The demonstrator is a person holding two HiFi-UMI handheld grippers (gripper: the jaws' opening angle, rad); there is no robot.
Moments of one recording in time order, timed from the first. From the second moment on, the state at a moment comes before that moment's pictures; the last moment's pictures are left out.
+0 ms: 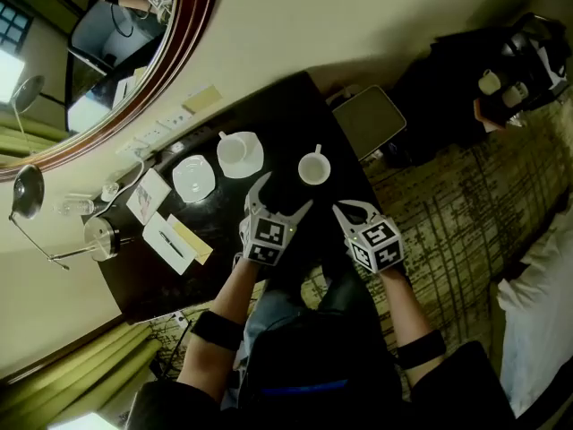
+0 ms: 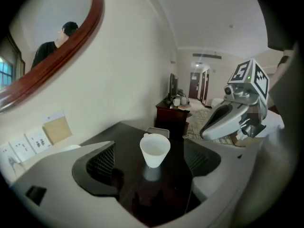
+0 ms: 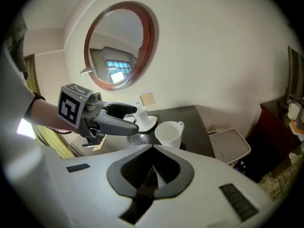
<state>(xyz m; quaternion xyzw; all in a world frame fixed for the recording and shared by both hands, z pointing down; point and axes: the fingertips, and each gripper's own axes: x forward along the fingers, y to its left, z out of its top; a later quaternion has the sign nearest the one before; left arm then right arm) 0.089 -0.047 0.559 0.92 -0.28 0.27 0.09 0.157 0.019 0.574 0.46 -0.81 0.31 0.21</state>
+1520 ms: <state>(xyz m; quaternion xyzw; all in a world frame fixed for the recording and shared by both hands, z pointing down) -0.236 0.033 0.497 0.76 -0.59 0.20 0.21 -0.049 0.009 0.535 0.33 -0.88 0.22 0.25</state>
